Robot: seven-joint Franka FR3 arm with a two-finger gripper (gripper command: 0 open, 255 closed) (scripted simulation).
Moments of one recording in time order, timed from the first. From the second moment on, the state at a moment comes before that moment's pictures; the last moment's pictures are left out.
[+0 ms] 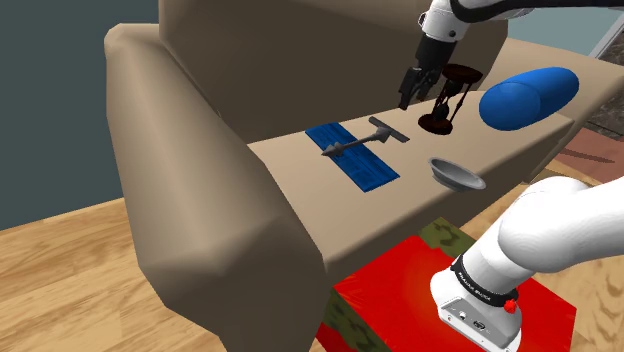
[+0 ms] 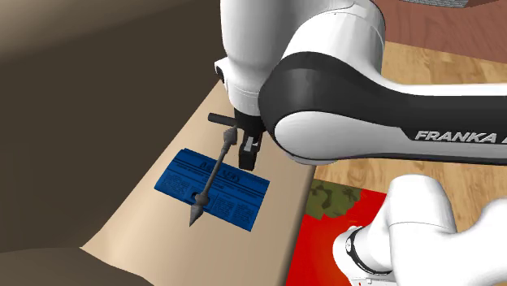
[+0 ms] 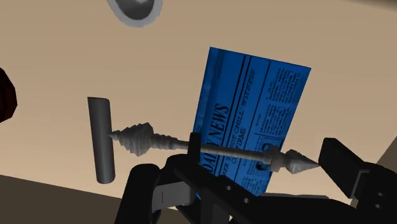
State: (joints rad) arm -0.07 -0.62 -0.11 -2.38 -0.10 1.80 -0.15
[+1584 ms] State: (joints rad) arm -0.18 0.19 -0.43 -2.01 0.16 2.18 -0.67
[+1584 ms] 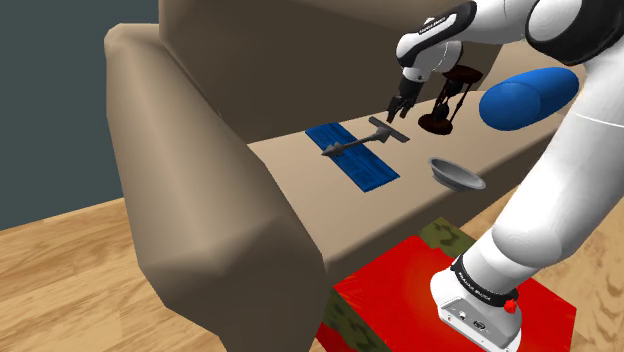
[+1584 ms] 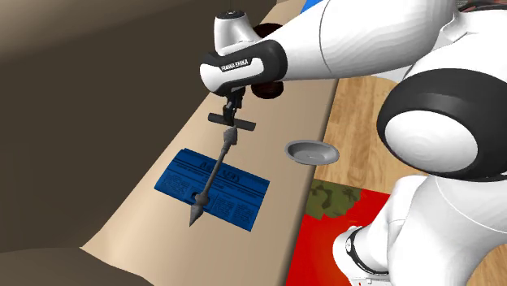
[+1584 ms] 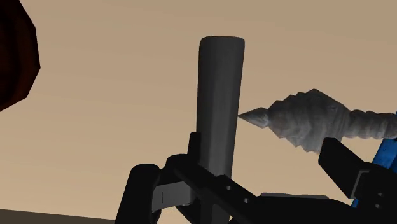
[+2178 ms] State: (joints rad) arm -0.23 0.36 -0.41 -1.91 0.25 2.22 -0.74
